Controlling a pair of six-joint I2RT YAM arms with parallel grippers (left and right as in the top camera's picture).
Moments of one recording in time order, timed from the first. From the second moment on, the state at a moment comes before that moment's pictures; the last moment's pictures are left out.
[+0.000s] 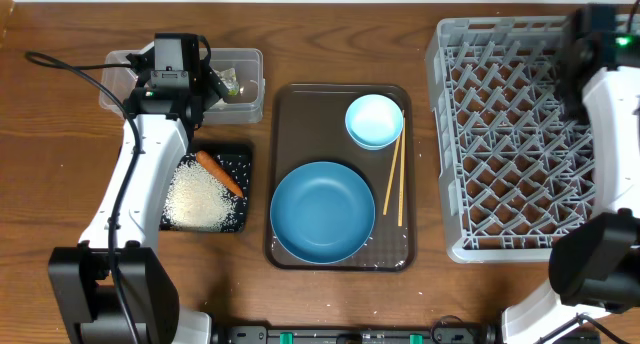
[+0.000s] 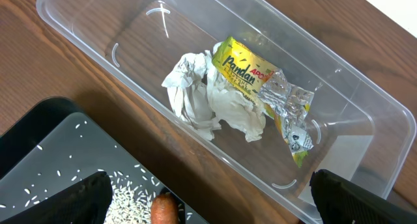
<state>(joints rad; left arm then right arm) -0.02 1.64 1.32 -0.65 -0.29 -0.64 -0.14 1.83 1.76 -1.41 0.92 0.62</state>
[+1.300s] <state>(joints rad) -0.02 1.64 1.32 -0.65 -0.29 -0.64 -0.10 1.83 1.17 -1.25 1.18 1.18</state>
